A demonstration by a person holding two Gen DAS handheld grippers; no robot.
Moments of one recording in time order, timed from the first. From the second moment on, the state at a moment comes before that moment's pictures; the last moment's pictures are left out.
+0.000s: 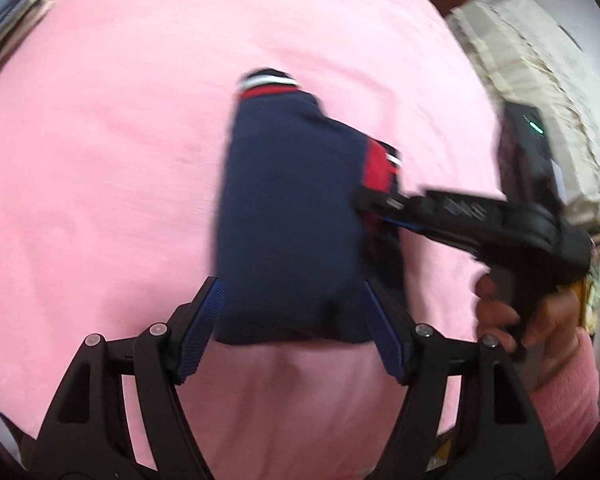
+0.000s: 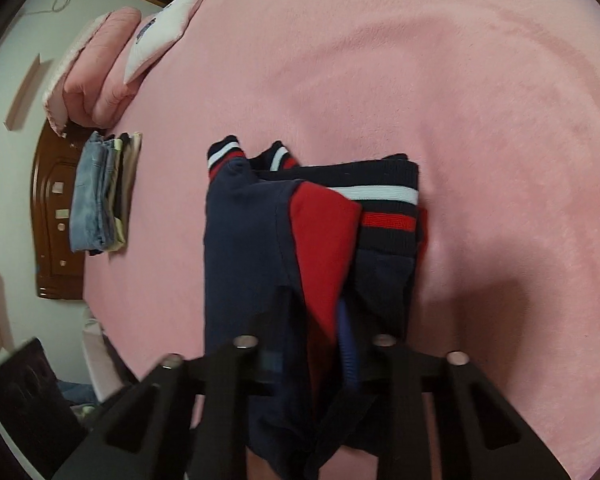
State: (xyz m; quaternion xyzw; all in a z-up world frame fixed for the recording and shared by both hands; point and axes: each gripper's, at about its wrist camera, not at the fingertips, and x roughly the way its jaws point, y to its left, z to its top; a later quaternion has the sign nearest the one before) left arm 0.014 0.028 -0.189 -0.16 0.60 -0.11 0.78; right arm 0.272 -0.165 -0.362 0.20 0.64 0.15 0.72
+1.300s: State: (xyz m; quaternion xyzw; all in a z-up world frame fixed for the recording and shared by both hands) left arm 0.091 0.035 -0.222 -0.15 0.62 -0.05 0.77; right arm 0.239 -0.111 -0.347 0.19 0.62 0.23 0.72
